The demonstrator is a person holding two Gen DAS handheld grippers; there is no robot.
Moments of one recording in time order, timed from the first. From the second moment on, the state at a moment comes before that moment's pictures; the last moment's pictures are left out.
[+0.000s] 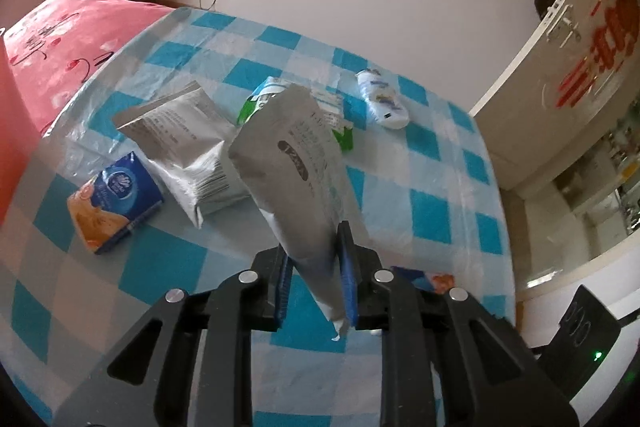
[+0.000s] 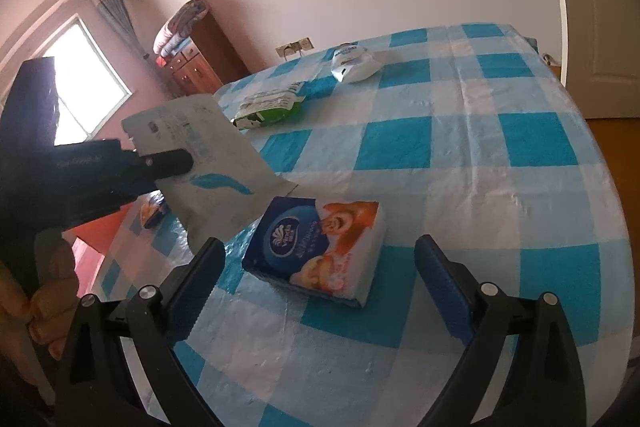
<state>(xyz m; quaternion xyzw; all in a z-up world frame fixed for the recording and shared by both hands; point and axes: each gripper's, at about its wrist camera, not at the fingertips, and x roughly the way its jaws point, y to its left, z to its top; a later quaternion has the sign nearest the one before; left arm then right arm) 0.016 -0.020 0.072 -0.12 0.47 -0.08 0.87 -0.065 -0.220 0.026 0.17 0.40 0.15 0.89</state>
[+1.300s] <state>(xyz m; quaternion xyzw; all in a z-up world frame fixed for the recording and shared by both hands) 0.047 -0.043 0.062 -0.14 0.43 -0.09 0.89 -0.058 -0.202 0.025 0.13 0.41 0.14 0.89</state>
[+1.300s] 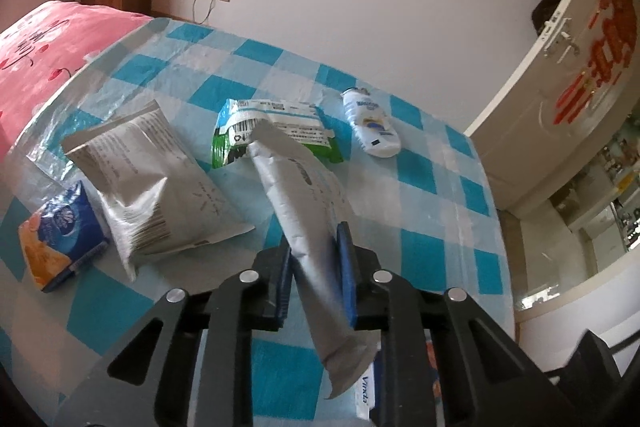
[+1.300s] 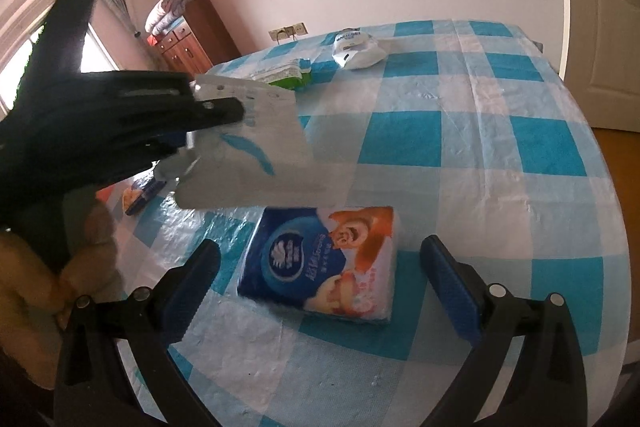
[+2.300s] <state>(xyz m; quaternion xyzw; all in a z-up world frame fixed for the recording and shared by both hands) -0.030 -0.019 0.067 0.08 0.51 -0.16 0.84 -0.056 -0.190 0.025 0.09 0.42 0.12 0.89</state>
